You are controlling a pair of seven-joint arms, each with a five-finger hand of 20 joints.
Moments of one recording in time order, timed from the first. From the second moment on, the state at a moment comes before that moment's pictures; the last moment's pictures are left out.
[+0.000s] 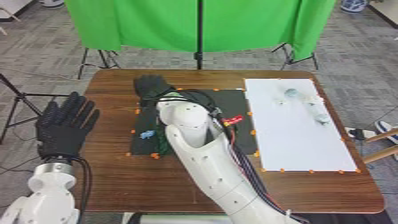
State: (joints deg) left arm 118.9 -62.2 -97.7 -119.9 9.0 13.9 16.4; right arm -66.3 -102.4 56.9 -76.8 -168.2 -18.2 1.1
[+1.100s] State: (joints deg) left arm 118.8 -62.1 -97.3 -120.0 6.5 12.2 17.1; right arm -66.3 -104.5 60.8 -71.3 -168.1 -22.7 6.5
